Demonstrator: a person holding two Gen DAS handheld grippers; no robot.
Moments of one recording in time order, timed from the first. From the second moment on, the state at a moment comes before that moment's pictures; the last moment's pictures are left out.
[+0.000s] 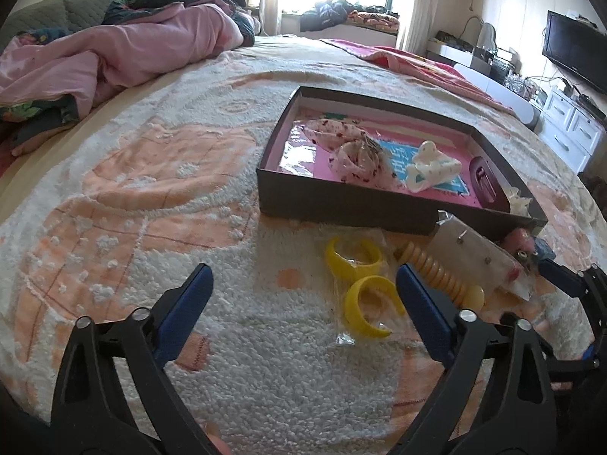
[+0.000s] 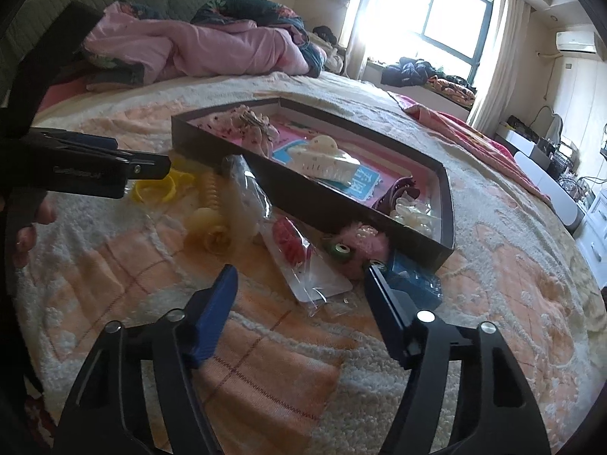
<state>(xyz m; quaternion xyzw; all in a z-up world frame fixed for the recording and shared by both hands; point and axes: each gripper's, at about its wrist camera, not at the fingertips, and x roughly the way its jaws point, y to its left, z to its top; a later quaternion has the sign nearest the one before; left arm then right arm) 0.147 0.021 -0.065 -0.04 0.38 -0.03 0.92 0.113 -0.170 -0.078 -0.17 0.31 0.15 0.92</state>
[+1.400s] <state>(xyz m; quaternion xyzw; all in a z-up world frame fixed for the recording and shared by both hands) 0.148 0.003 -0.062 -0.03 0.40 -0.08 0.91 0.122 -0.167 -0.068 -0.08 0.34 0.24 0.91</state>
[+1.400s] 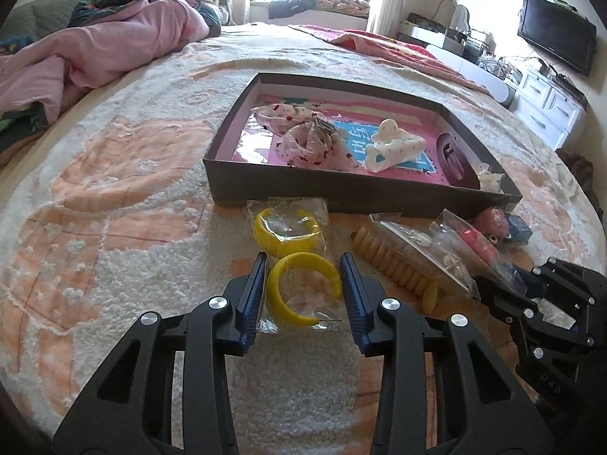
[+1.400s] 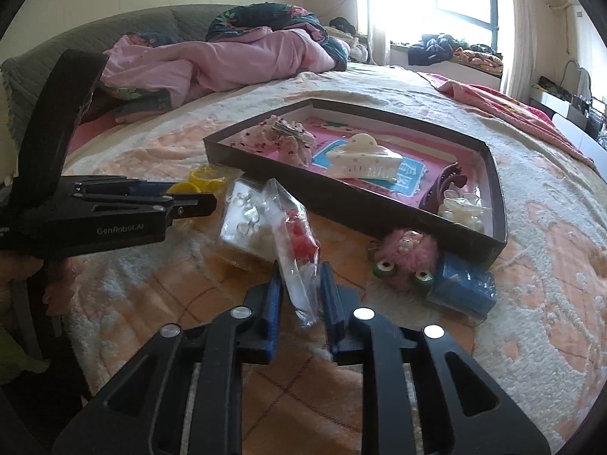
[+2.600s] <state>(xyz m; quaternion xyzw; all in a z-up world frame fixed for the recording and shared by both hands) 0.125 -0.034 -0.023 -0.01 0.33 -0.13 0.93 0.111 -0.216 -0.029 -0.01 0.30 0.19 0.93</state>
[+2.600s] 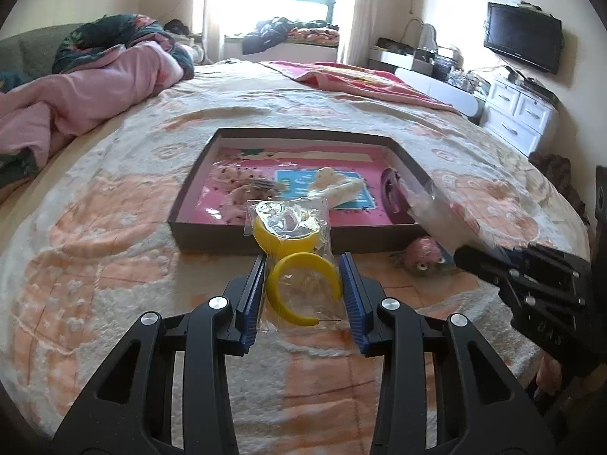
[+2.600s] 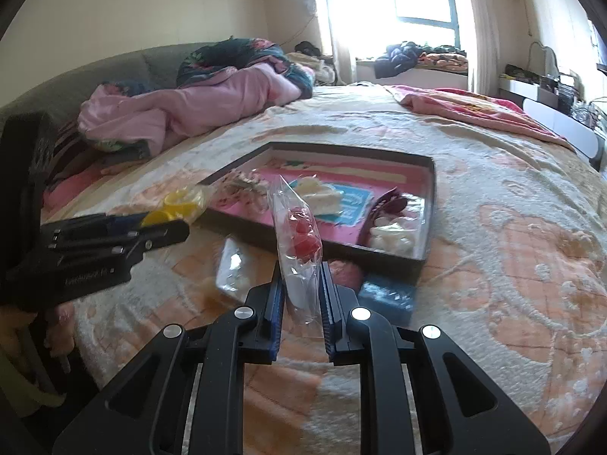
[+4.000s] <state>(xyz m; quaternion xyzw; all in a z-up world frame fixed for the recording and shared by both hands) 0.241 -0.064 -0.030 0.01 0.36 -0.14 0.92 0.201 -0.261 -0.017 0.01 0.31 0.12 0.94</state>
